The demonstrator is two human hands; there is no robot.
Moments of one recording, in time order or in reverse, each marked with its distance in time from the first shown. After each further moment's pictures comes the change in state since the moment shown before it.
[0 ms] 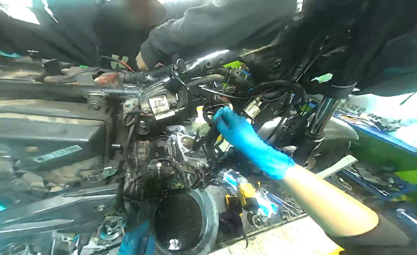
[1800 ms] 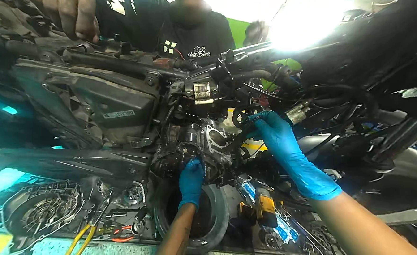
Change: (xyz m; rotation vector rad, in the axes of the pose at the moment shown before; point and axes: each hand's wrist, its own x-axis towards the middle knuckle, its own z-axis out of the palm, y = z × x) left_hand 0.143 0.071 0.115 -0.199 0.077 -0.517; right_hand -0.014 0.012 0.009 0.429 0.012 0.123
